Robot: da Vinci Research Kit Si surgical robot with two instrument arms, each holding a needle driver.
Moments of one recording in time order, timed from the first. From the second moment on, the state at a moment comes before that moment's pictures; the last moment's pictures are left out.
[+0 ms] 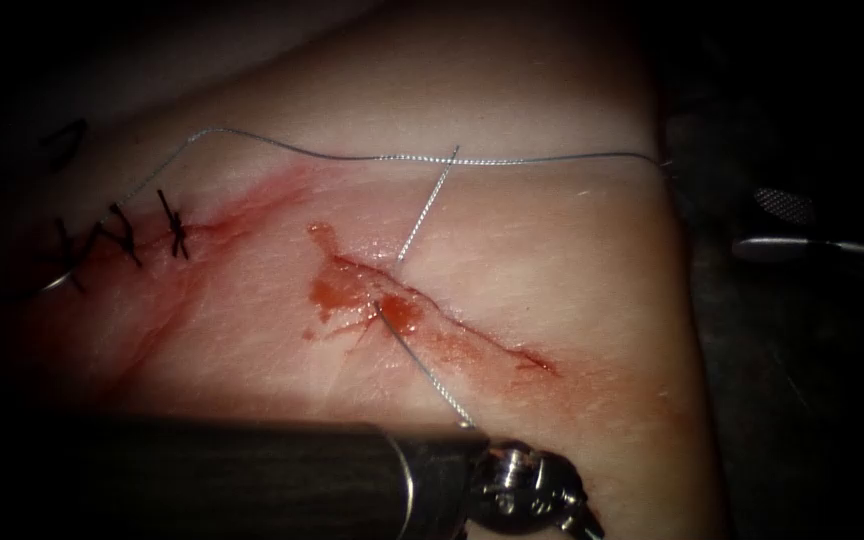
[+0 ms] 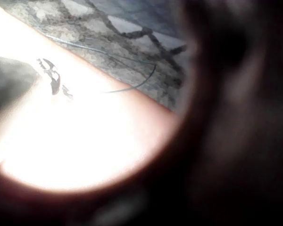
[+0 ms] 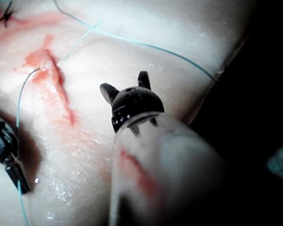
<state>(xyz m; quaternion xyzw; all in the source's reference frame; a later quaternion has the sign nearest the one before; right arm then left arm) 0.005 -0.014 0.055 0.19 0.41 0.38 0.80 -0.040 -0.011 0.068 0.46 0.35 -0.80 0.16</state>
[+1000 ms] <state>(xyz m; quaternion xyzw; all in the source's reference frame) 0.011 -0.008 0.043 0.19 0.63 0.43 0.62 -0.017 0.014 0.068 0.49 0.26 -0.72 -0.42</state>
